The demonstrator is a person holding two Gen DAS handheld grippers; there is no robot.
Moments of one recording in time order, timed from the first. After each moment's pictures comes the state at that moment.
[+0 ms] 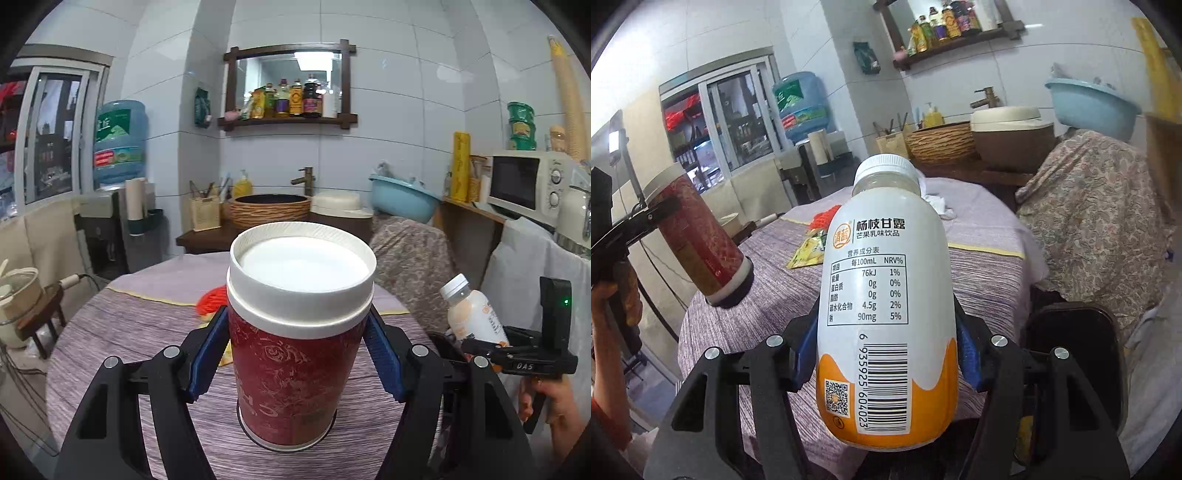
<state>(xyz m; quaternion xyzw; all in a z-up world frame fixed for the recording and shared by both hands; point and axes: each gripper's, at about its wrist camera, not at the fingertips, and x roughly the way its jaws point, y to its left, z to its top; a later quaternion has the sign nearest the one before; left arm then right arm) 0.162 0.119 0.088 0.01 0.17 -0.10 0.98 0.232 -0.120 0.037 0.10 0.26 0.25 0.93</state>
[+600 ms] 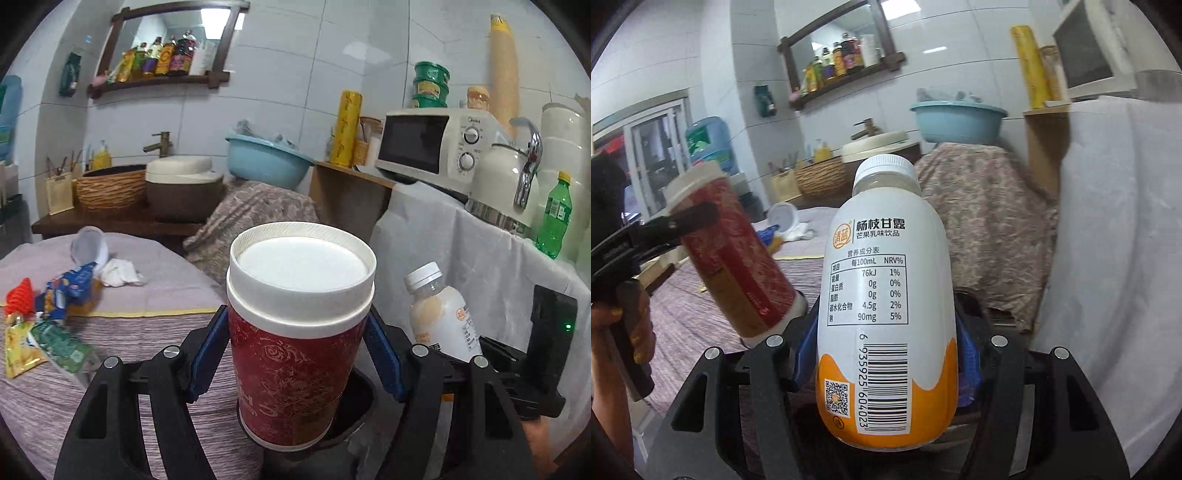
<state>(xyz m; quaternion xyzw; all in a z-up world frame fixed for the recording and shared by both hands) 0.226 -0.099 0.035 0.00 0.22 -0.31 0.92 0.151 -0.276 0.014 0.14 0.23 0.05 0.96</state>
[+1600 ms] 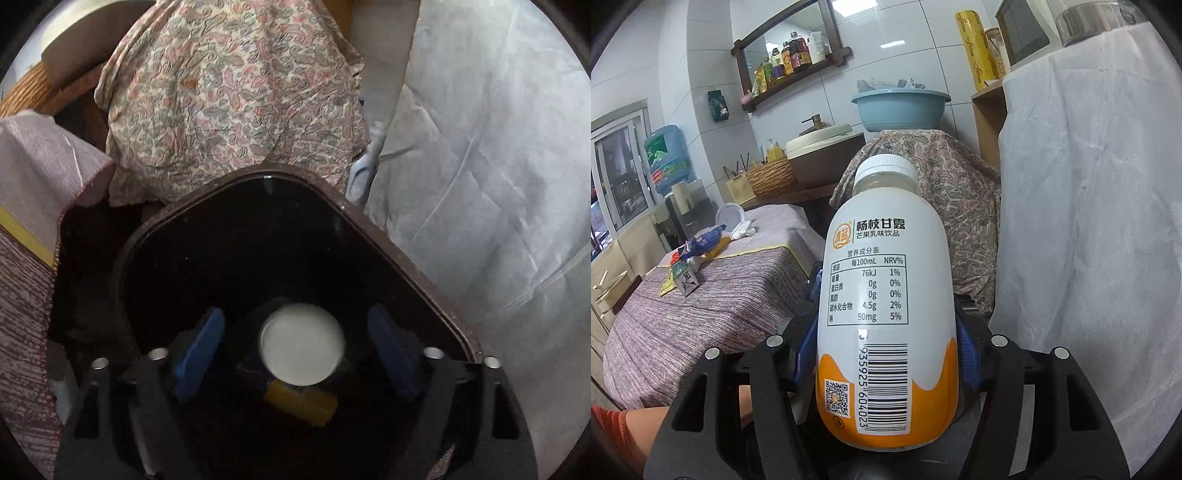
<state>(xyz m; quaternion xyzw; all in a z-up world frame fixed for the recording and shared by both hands) 0.354 -0.282 -0.201 0.13 0.45 -0.26 0.84 0.144 -0.329 -0.021 0.16 0.25 -0.02 0.96</state>
